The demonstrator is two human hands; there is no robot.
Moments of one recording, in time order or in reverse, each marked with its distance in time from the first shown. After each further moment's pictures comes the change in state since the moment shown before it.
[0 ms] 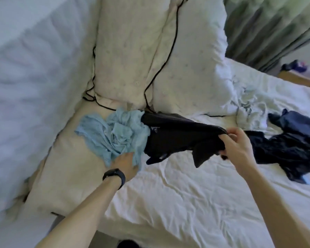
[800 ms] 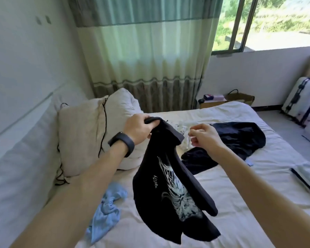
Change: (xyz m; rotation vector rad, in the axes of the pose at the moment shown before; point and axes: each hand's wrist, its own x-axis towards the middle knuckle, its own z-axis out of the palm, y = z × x) left_hand -0.298 0.394 -0.115 -0.289 0.474 0.848; right_hand -0.149 0.019 -0.300 0.561 0.122 -0.145
